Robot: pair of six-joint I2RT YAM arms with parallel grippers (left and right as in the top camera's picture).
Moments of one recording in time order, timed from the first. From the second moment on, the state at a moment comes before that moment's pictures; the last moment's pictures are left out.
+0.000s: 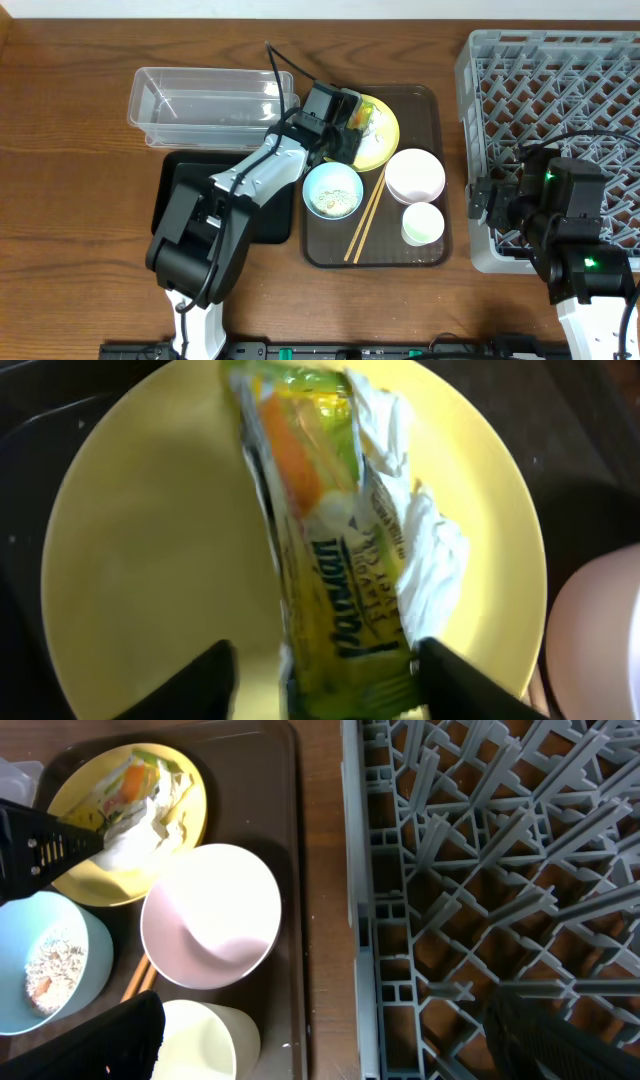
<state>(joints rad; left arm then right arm) -0.48 2.00 1.29 -0.23 0.18 -0.13 -0.01 0.93 0.84 -0.74 -0.09 0.13</state>
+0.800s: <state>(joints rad) -0.37 1.76 1.29 -0.32 0.22 -0.17 -0.01 0.93 0.84 -0.74 -0.09 0.13</state>
